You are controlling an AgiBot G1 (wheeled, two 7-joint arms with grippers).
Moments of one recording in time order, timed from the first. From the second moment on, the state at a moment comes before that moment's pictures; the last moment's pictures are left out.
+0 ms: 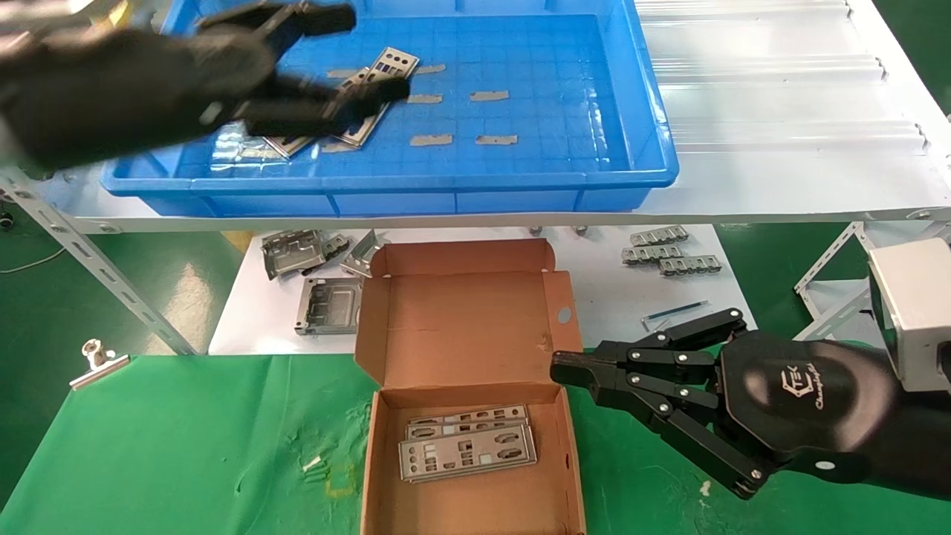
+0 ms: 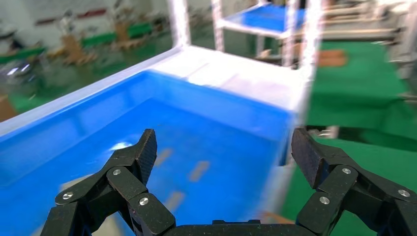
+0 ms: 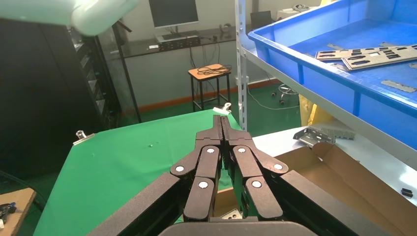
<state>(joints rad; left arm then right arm) -1.62 0.91 0.43 -0.89 1.09 1.22 -0.29 1.10 -0.53 -0.46 1.22 -0.59 -1.40 0.08</state>
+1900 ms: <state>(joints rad) -1.99 1.34 0.61 -0.06 1.39 0.86 -0.12 1.10 -0.53 -0.46 1.22 -0.59 -1.40 0.08</state>
